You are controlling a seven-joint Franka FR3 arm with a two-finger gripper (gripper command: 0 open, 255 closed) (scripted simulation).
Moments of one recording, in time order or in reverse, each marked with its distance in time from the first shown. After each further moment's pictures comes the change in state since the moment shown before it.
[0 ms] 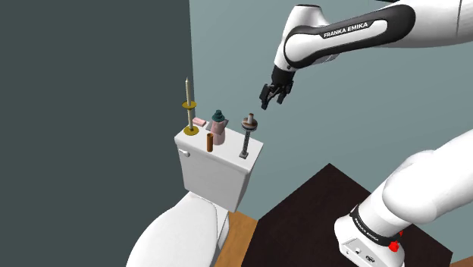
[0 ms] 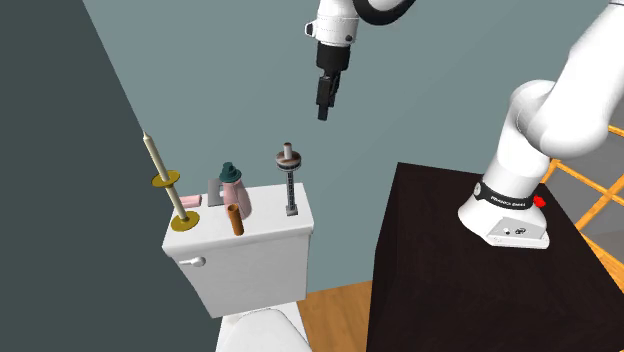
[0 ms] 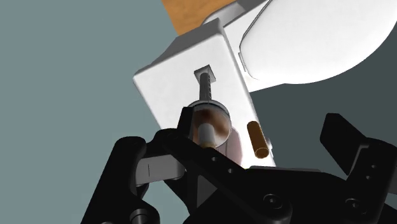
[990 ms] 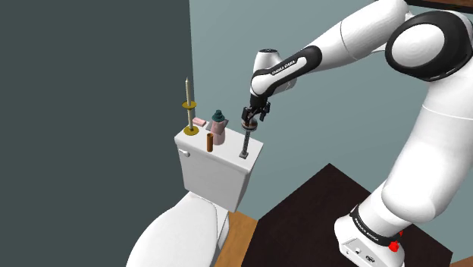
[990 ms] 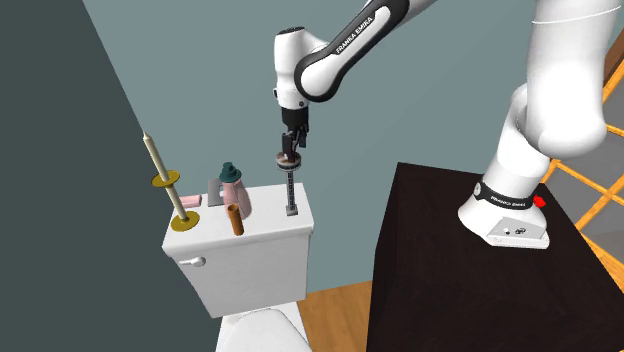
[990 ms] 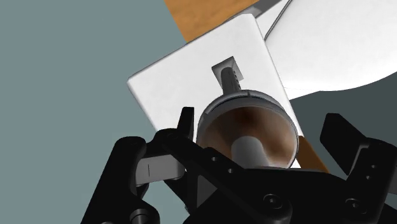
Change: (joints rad) arm -0.014 0.528 -0.014 0.231 -0.086 0.206 0.084
